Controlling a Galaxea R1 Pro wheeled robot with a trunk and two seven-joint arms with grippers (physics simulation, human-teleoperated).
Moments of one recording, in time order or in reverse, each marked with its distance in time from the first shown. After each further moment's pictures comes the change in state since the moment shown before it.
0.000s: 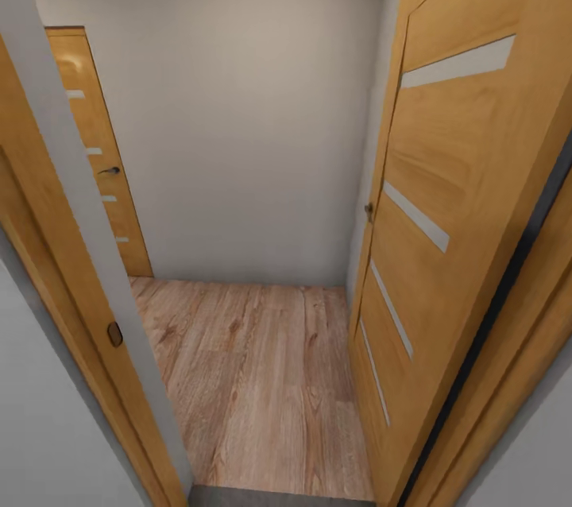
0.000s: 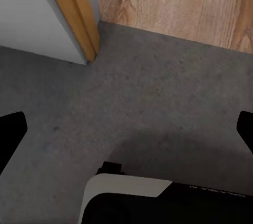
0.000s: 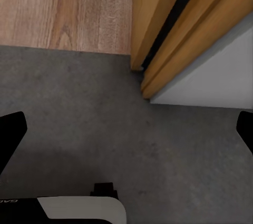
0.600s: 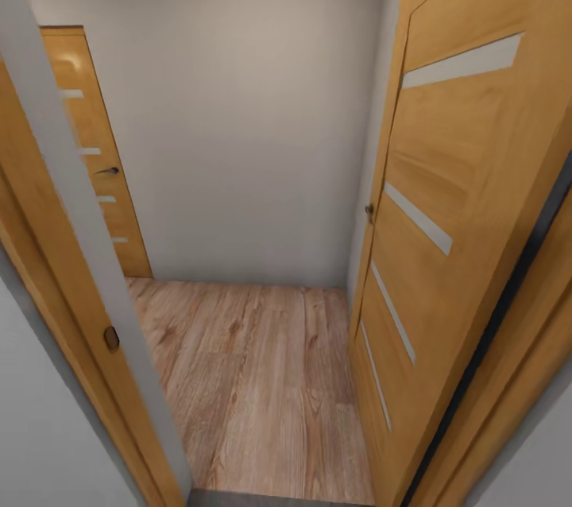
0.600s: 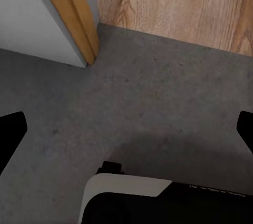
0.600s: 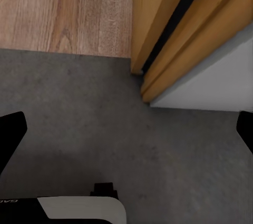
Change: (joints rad) left arm 0.000 0.000 0.000 0.000 0.000 0.002 0.000; right arm 0.000 0.000 0.000 0.000 0.000 0.000 0.000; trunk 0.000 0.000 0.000
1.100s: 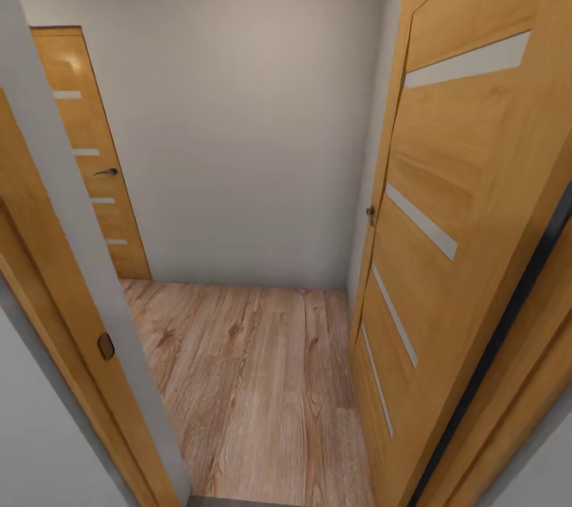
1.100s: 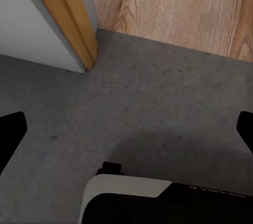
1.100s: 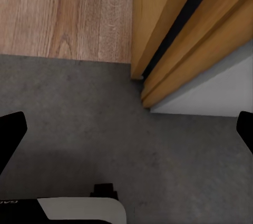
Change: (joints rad) left arm 0.000 0.000 0.000 0.000 0.000 0.000 0.000; right arm 0.000 0.000 0.000 0.000 0.000 0.000 0.000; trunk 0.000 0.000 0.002
